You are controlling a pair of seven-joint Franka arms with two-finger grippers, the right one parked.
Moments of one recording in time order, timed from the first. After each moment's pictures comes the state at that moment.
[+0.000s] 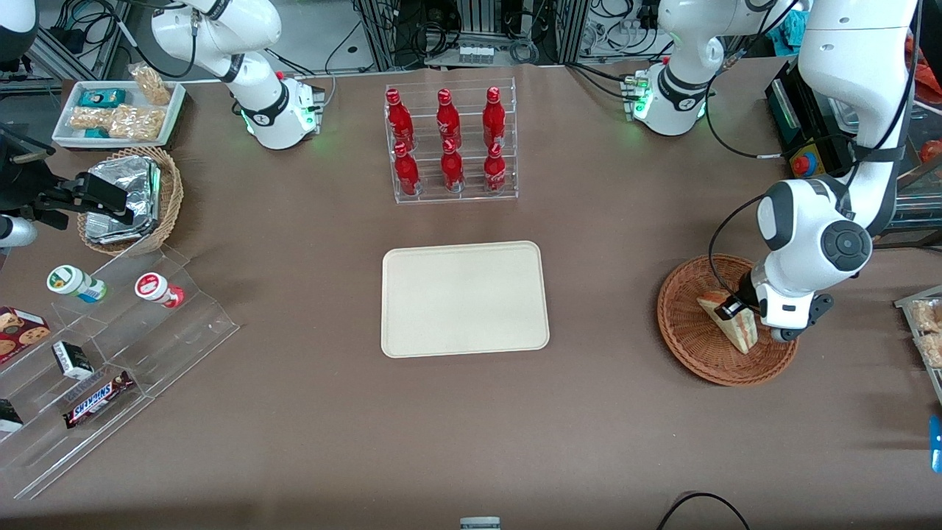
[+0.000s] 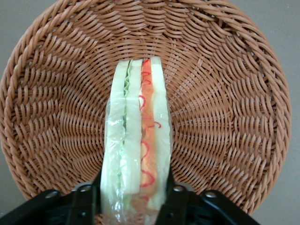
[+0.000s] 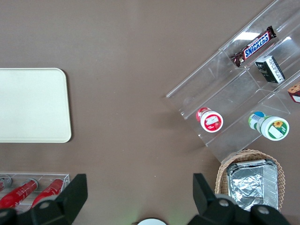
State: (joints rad) arm 0.01 0.32 0.00 -2.10 0.01 2.36 -0.63
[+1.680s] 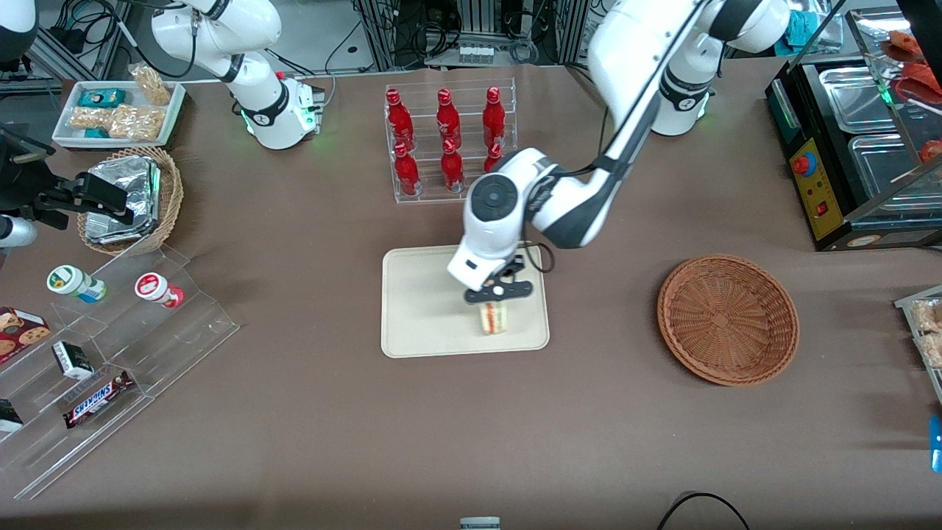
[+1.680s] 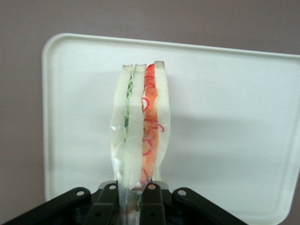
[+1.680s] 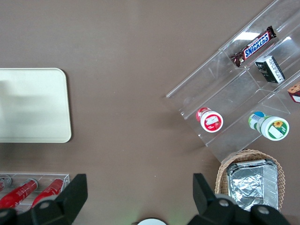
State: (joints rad) arm -0.73 0.66 -0.07 -1.49 0.01 2.17 -0.92
